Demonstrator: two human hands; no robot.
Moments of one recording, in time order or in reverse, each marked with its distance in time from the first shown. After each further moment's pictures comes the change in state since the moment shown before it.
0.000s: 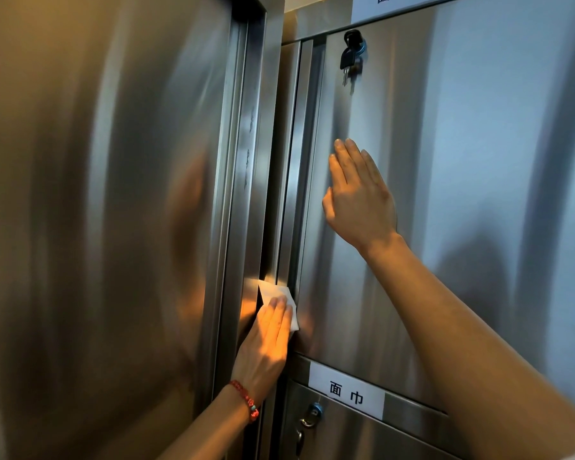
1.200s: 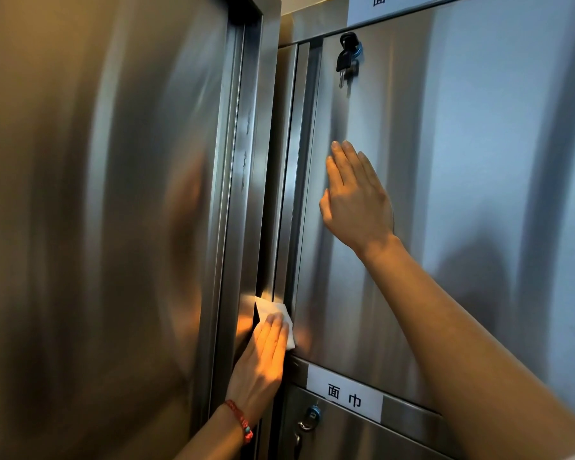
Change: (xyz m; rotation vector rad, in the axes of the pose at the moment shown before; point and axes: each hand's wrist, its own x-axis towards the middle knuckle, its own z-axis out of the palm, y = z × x) left_hand -0.018 0.007 0.000 0.036 0.094 0.032; right_hand 0.000 0.001 0.002 -0.004 0.000 0.003
